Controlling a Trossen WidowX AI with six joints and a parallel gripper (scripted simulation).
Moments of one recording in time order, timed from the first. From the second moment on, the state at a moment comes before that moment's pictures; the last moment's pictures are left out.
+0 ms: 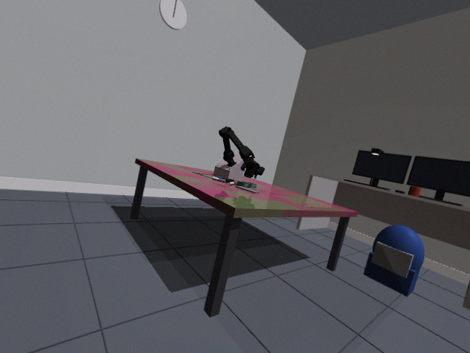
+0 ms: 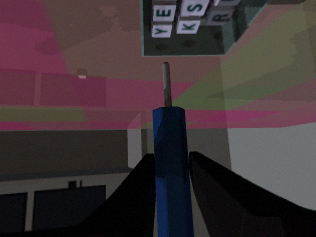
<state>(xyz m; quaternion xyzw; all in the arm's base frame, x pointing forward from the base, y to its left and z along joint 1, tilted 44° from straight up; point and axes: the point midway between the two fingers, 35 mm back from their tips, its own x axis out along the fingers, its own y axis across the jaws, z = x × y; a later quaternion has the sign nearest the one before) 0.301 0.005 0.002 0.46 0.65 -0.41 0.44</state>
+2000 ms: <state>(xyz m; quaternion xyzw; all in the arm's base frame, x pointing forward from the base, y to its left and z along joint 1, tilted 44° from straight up) 0.296 -0.038 0.022 0.47 0.65 -0.41 0.43</state>
